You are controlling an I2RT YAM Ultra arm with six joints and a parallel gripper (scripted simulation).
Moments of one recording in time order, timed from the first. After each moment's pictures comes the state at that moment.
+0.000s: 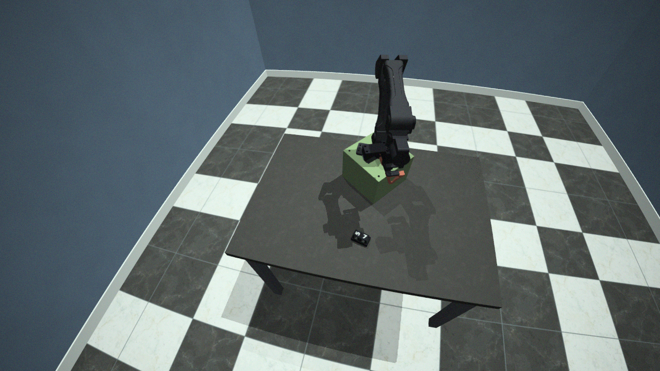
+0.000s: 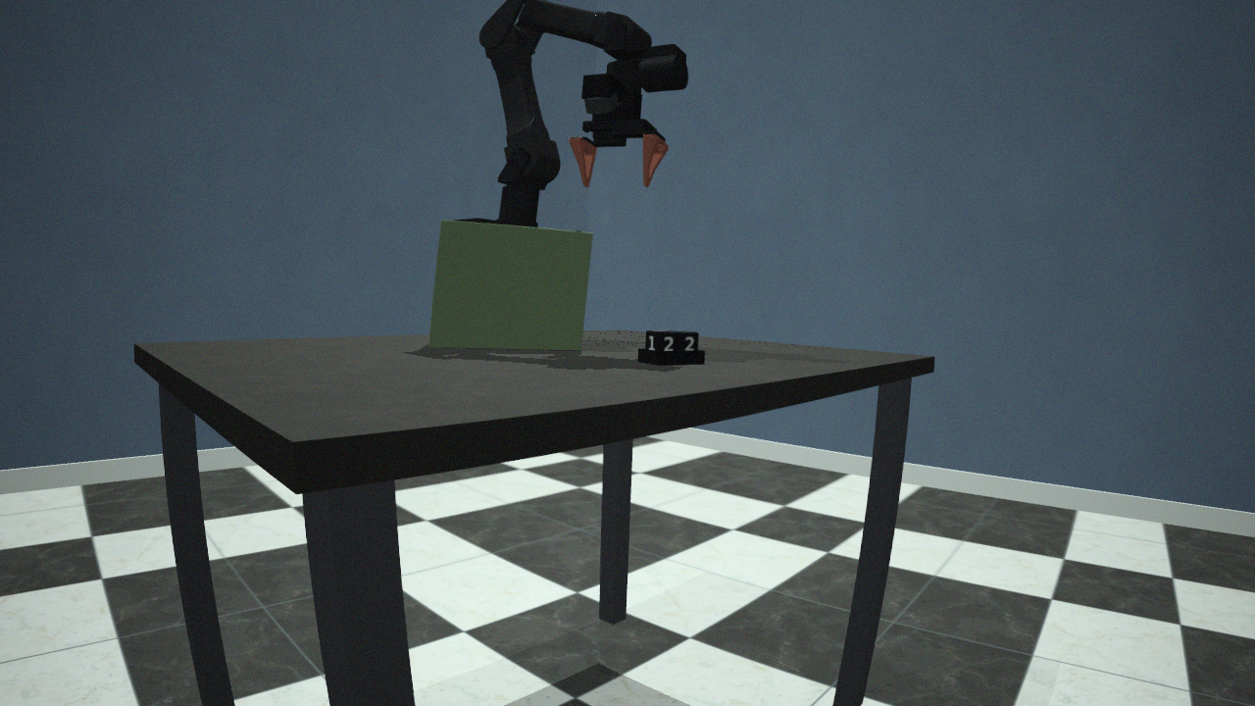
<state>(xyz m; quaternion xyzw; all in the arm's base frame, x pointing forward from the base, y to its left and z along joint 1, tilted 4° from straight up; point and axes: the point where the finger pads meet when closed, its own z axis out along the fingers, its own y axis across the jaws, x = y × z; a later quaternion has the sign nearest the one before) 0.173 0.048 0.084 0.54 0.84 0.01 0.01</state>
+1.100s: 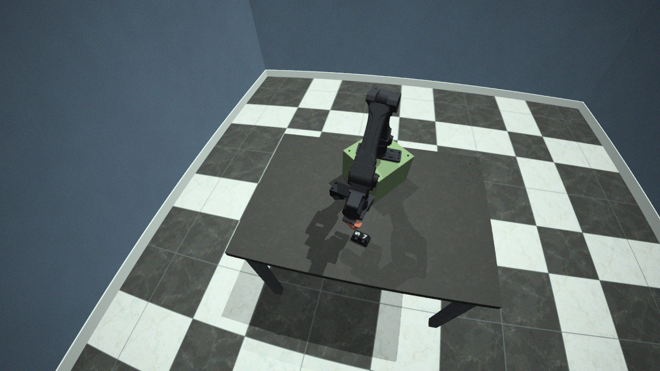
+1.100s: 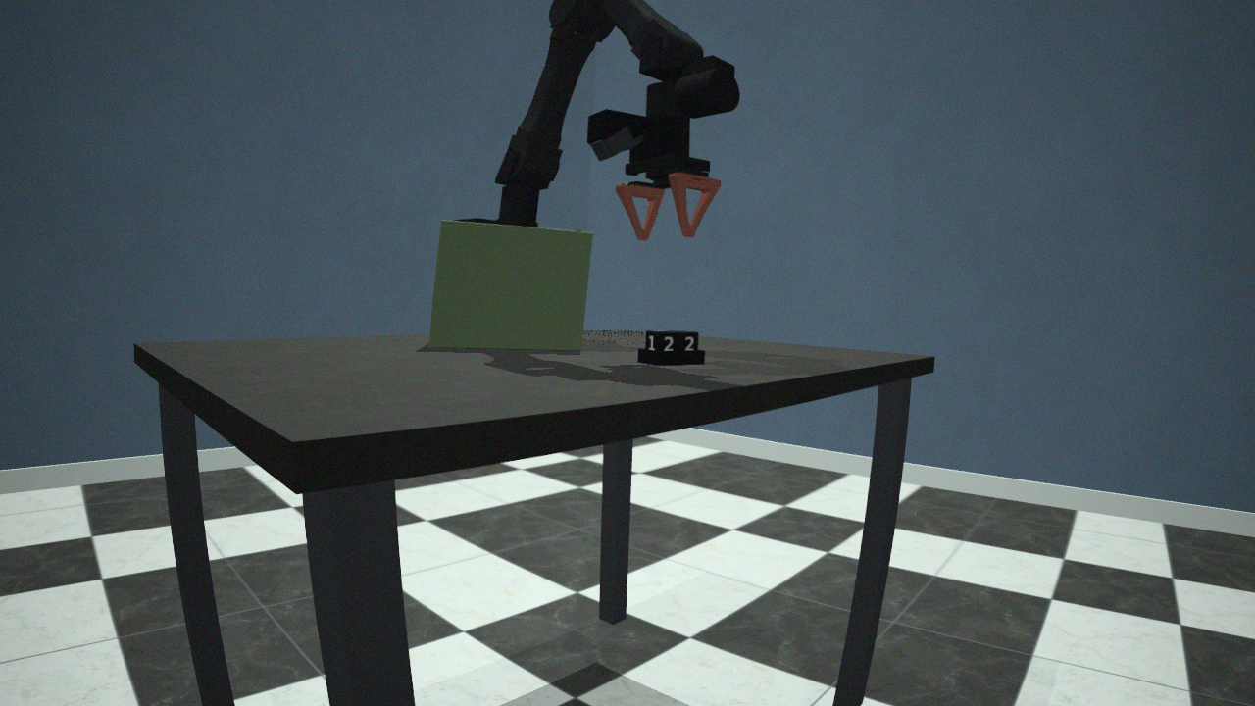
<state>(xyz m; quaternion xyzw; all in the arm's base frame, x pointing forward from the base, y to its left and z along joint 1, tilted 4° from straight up) 0.343 -0.022 -0.006 0.78 0.62 0.03 -0.01</state>
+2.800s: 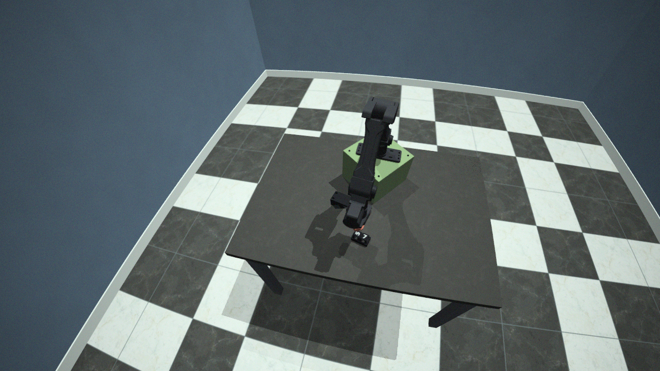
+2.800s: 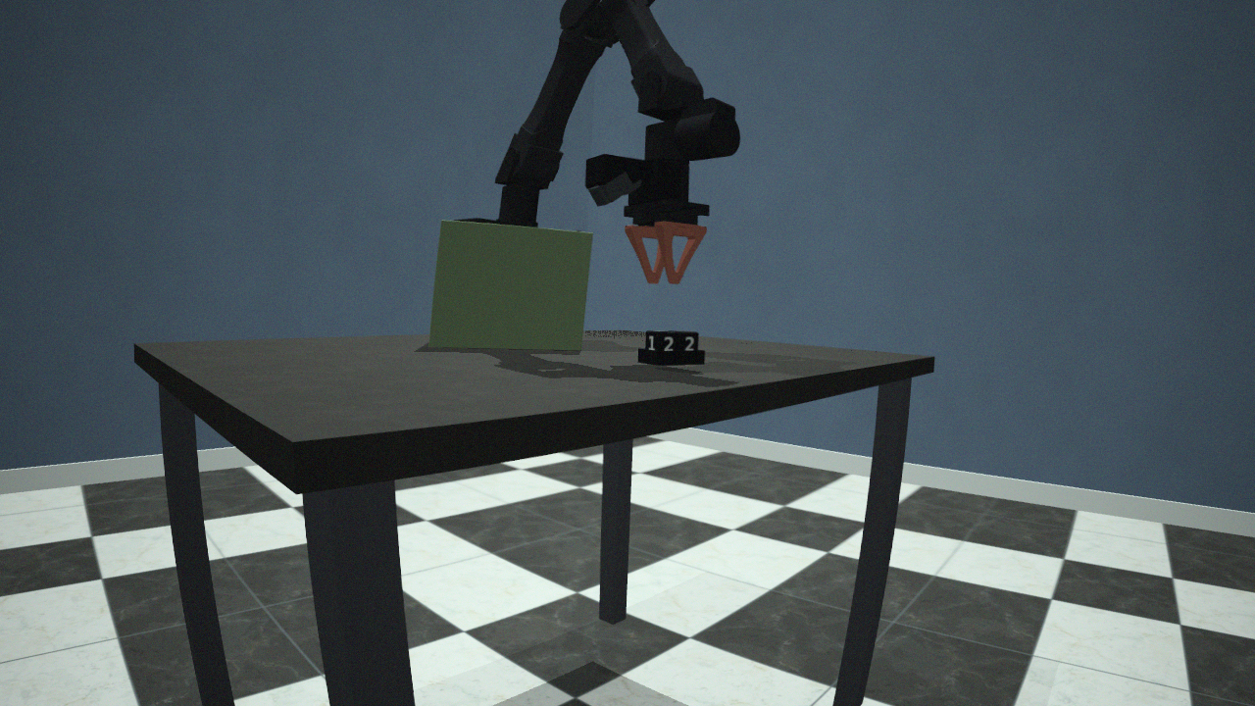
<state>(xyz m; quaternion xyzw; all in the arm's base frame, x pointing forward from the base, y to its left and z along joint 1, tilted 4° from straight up) 0.345 -0.019 -0.063 0.78 0.62 0.03 -0.01</state>
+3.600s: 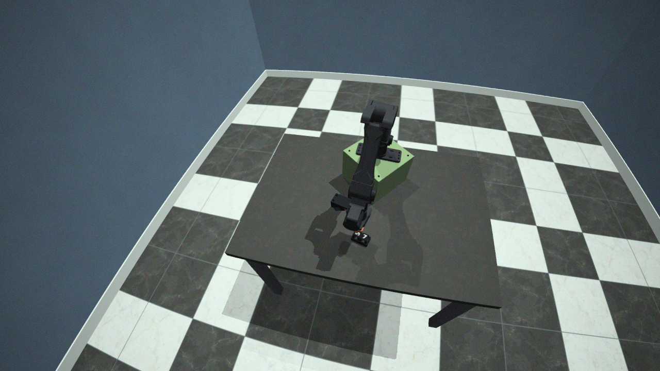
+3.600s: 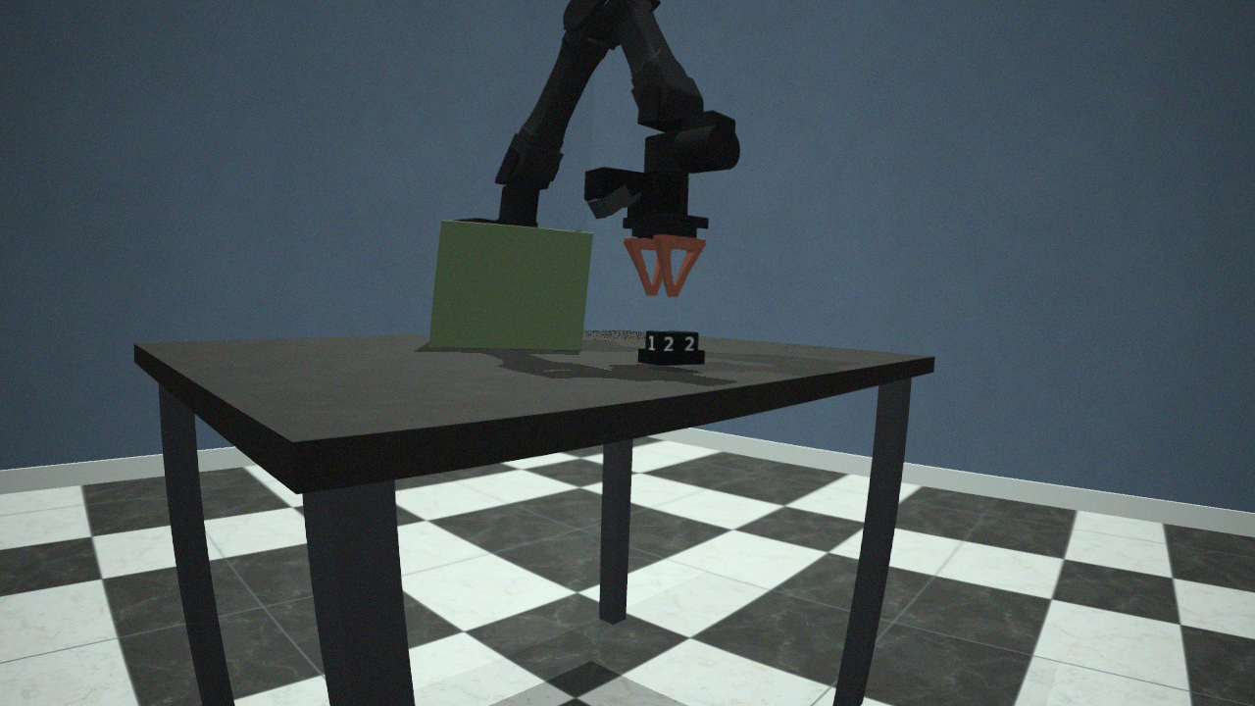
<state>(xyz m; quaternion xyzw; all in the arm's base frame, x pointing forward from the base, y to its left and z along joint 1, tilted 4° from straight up) 0.344 -0.018 -0.079 0.78 0.62 0.03 -0.01</state>
